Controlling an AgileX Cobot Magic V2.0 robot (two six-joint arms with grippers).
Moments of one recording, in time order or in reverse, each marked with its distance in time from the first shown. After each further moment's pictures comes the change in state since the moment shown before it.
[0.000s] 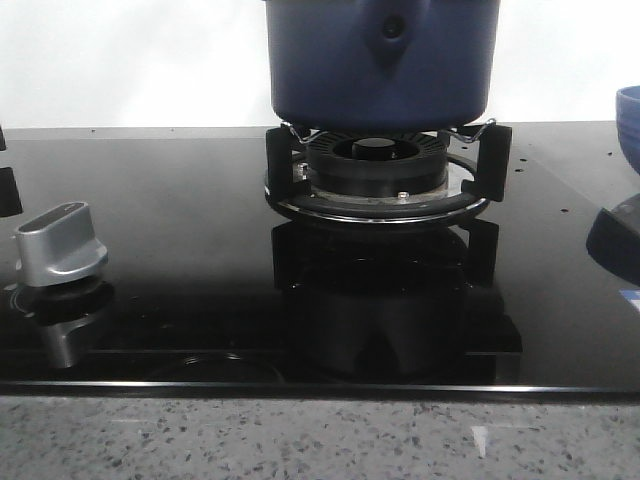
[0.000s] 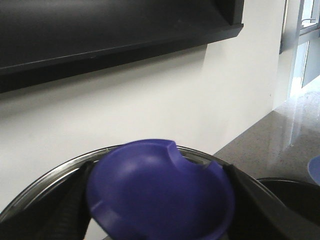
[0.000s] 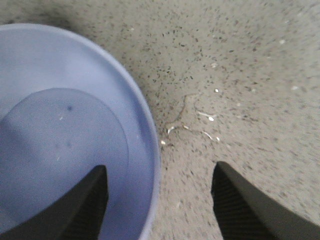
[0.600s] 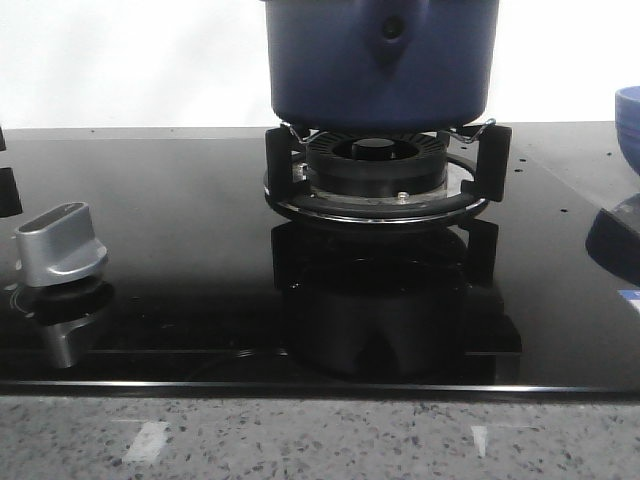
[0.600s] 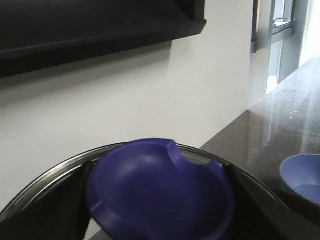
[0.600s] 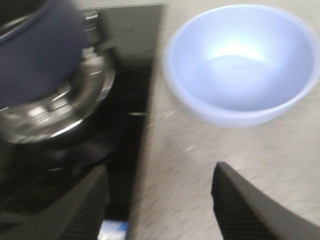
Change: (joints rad) left arm -0.142 0.033 0.000 -0.048 -0.072 0.064; right arm 0.357 -0.703 0.342 0.055 -0.068 -0.015
